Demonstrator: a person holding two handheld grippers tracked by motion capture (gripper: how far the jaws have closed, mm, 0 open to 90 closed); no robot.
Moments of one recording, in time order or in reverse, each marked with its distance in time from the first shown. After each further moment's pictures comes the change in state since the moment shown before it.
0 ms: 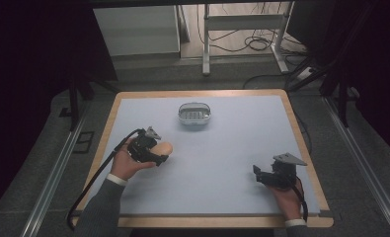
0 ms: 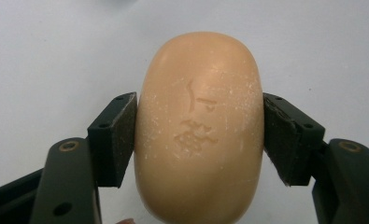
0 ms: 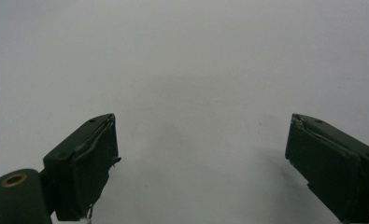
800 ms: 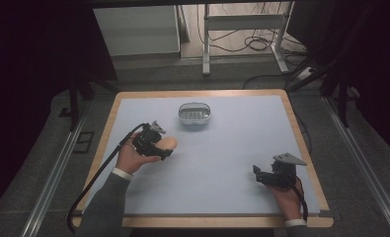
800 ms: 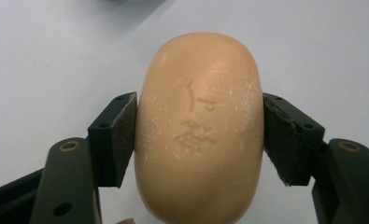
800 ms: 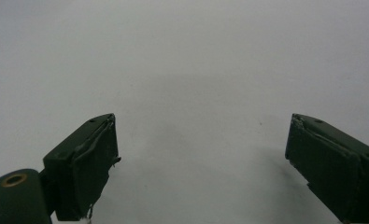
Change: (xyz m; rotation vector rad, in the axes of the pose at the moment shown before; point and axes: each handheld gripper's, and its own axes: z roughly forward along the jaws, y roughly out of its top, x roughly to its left) left arm 0.004 0.021 0.005 -0.017 -0.005 0.003; right arm 0.000 0.000 0.000 0.003 0.000 -0.001
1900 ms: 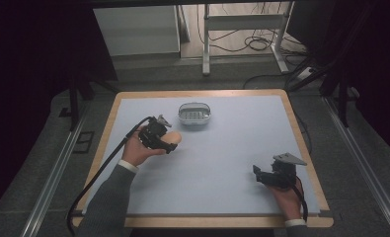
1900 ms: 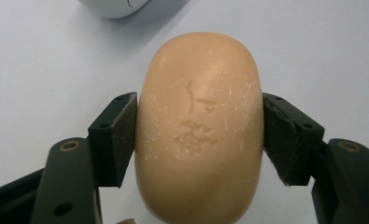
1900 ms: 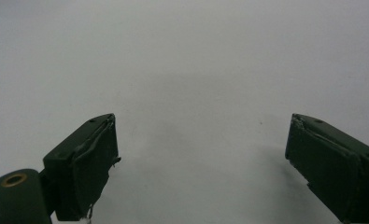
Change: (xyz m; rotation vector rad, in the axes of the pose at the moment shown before) left arm 0.005 0.024 0.009 0.011 0.001 0.016; right arm 0.000 0.000 0.000 0.004 0.000 0.006
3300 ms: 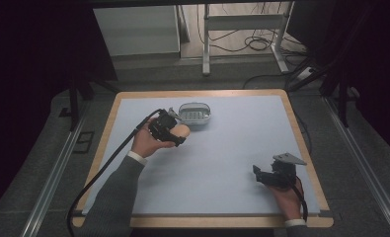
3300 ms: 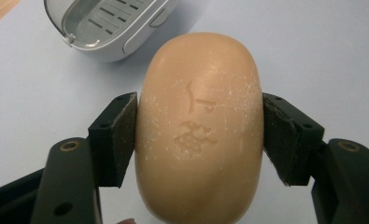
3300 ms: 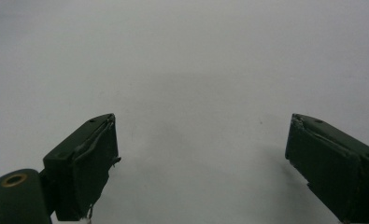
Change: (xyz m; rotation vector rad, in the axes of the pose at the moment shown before) left arm -0.004 0.034 0.007 0.009 0.003 0.054; right arm 0.000 0.000 0.000 0.005 0.000 -0.004
